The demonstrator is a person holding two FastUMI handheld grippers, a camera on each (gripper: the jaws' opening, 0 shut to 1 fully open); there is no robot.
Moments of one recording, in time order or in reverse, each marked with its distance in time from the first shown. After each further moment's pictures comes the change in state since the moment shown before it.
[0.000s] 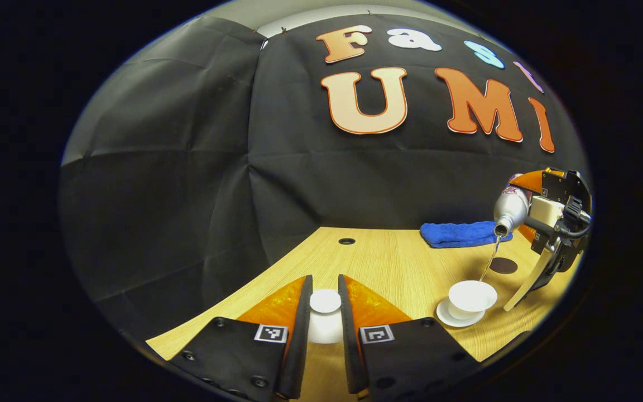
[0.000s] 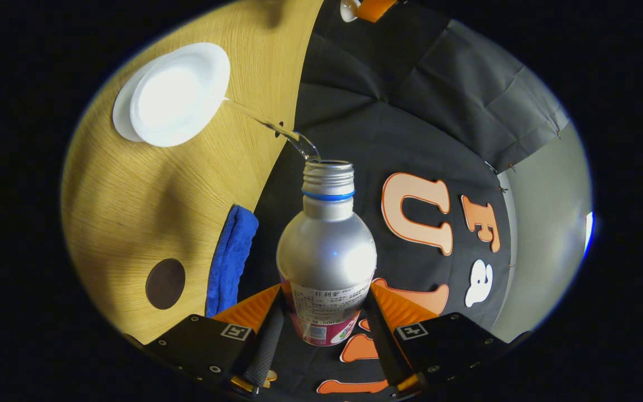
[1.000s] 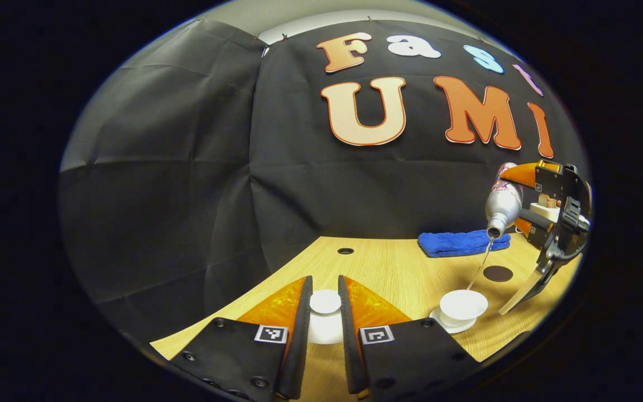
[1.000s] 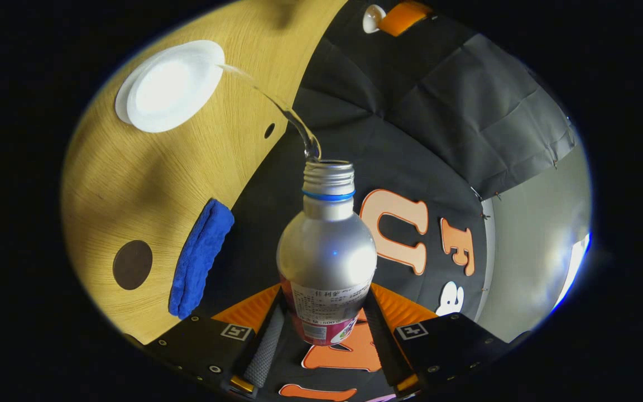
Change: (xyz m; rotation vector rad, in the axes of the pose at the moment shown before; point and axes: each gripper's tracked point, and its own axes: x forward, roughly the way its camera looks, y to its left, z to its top) left arm -0.014 -0.004 0.018 -0.001 -0.044 0.008; right arm 0.002 -0.037 0.014 -0.136 -0.067 -0.080
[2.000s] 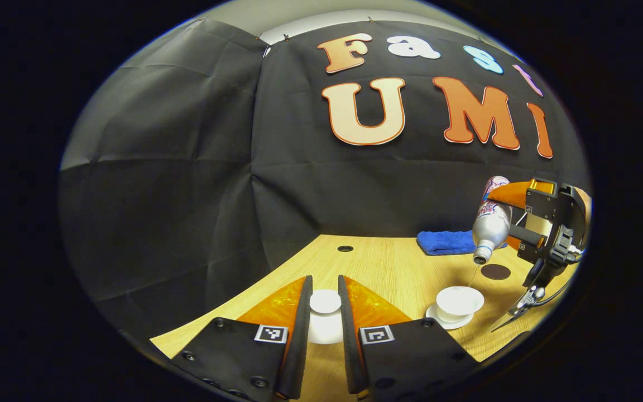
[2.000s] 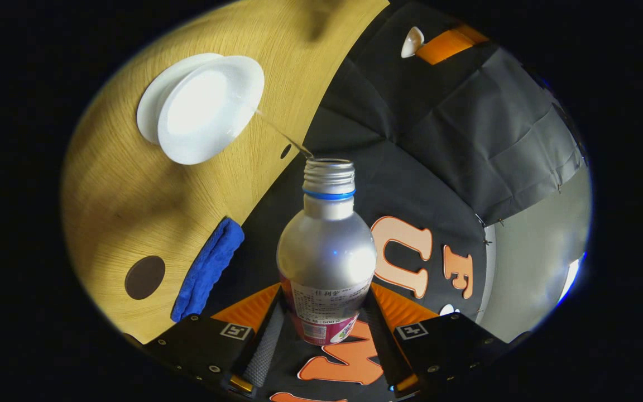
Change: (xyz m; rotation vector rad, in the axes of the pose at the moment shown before) left arm -0.009 -0.002 -0.006 -0.006 0.002 -0.004; right arm -0.007 0.020 0.034 -0.041 -0.088 0.027
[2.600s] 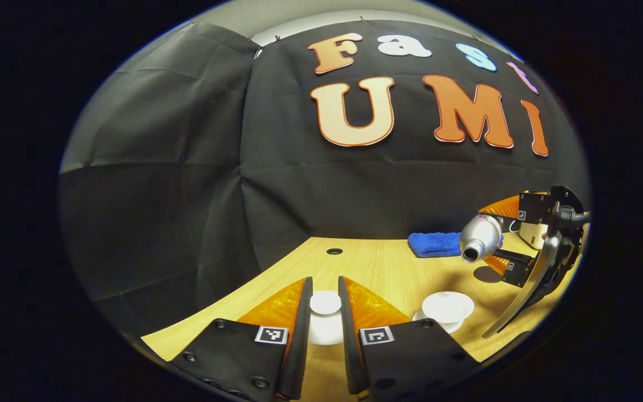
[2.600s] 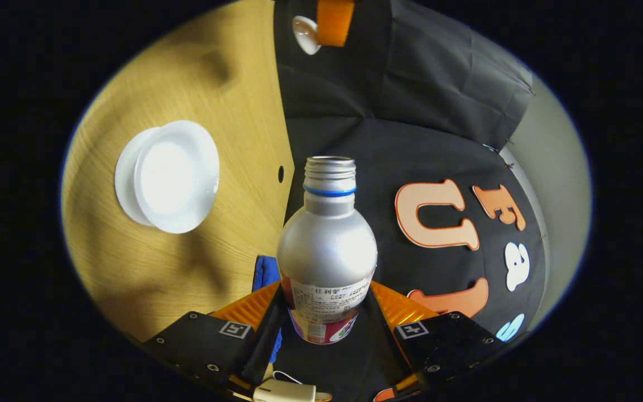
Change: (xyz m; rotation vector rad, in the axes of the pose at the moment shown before) left arm 0.010 -0.031 0.005 0.010 -0.013 -0.030; right arm -0.005 0.032 0.000 0.562 0.016 0.133
